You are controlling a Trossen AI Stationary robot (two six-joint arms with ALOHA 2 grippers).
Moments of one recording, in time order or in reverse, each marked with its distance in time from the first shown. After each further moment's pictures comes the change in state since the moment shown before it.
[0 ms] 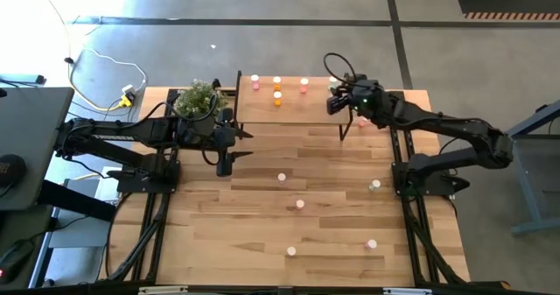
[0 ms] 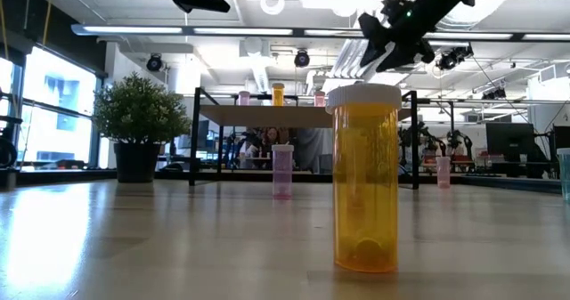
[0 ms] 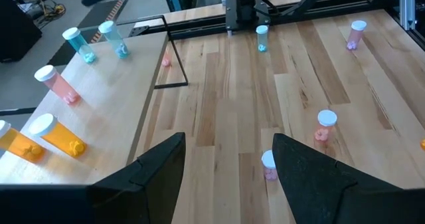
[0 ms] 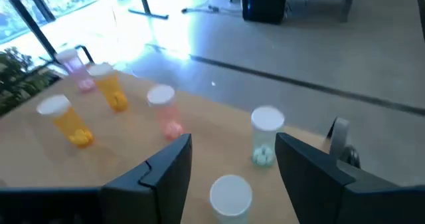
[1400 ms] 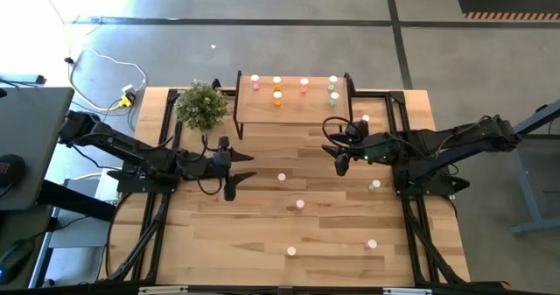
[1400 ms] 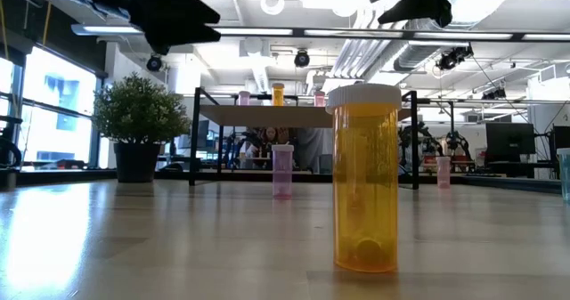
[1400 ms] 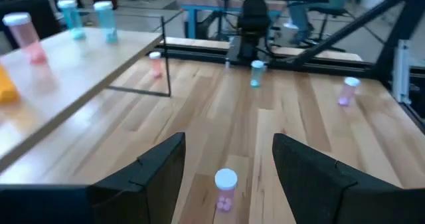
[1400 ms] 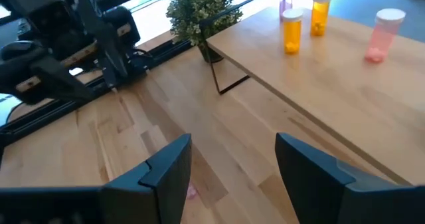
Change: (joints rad) left arm -0.297 0.021 -0.455 0.688 -0.355 -0.313; right arm 0.623 -0.128 0.000 -0.175 0.044 0.188
